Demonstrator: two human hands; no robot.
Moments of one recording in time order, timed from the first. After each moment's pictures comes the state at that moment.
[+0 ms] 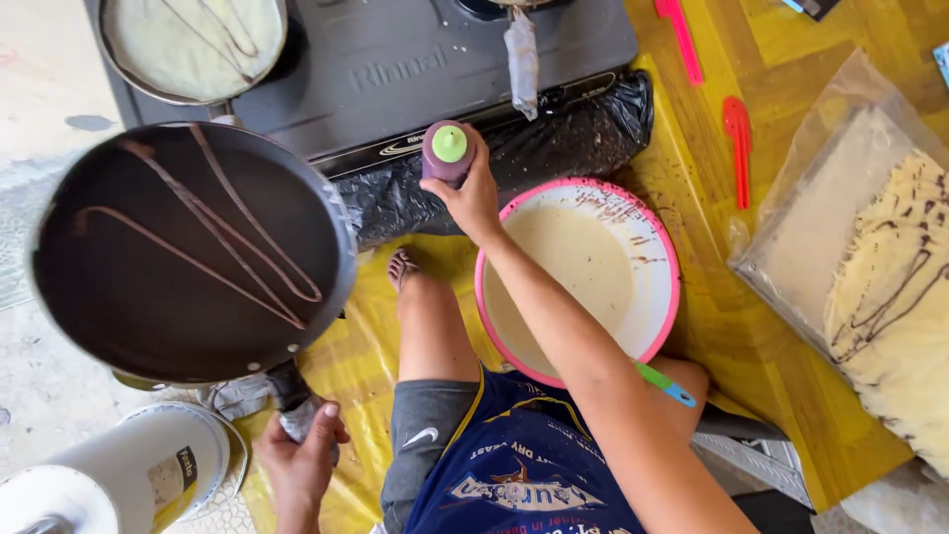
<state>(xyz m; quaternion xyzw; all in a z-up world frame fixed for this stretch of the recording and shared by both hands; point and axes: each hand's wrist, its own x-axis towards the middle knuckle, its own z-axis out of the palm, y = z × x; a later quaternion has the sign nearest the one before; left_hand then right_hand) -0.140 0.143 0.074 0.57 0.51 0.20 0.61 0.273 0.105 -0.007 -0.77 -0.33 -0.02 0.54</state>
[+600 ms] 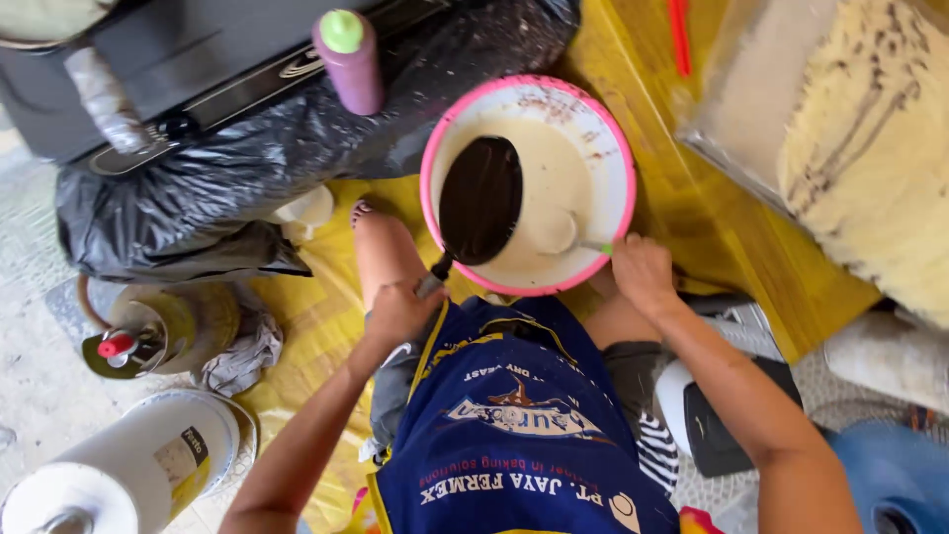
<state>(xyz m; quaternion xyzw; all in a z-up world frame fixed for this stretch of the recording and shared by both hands) -0.018 0.067 -0.015 0.88 0.21 -0.13 0.41 0.196 -0.358 -0.066 -0.94 -0.23 0.16 -0.21</state>
